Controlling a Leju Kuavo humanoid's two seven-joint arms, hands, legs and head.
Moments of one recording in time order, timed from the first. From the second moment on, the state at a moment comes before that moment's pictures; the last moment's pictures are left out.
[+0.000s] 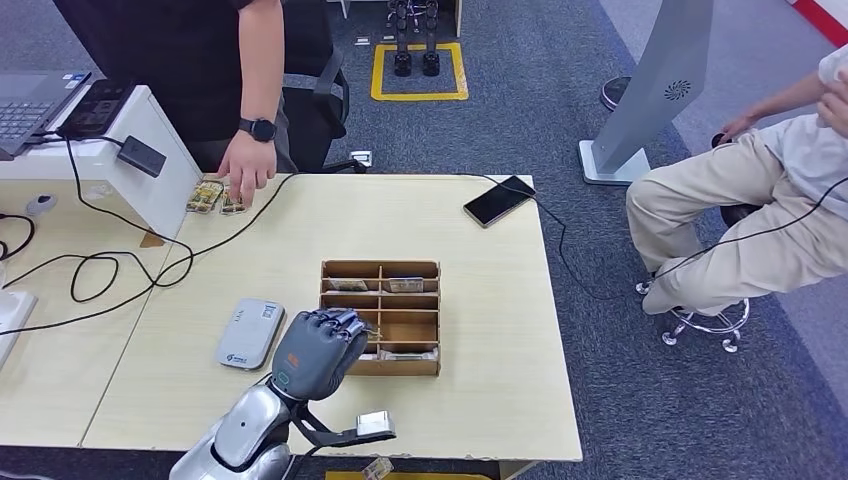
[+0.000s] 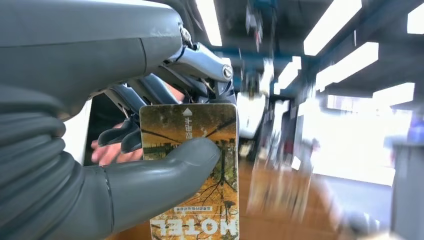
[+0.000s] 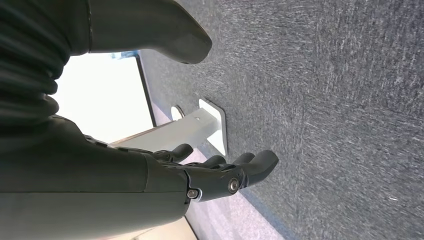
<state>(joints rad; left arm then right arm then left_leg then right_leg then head) -0.20 0.14 -0.69 -1.30 -1.10 0.64 -0.22 -0.06 0.02 -1.01 -0.24 1.54 -0.26 0.09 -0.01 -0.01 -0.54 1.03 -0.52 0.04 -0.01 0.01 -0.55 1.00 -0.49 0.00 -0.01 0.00</state>
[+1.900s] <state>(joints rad) -0.67 -0.17 -0.11 -0.81 -0.31 0.70 -0.35 -0.13 0.05 -0.88 -0.23 1.56 -0.26 0.17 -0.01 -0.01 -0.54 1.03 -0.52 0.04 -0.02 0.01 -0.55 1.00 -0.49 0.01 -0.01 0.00</state>
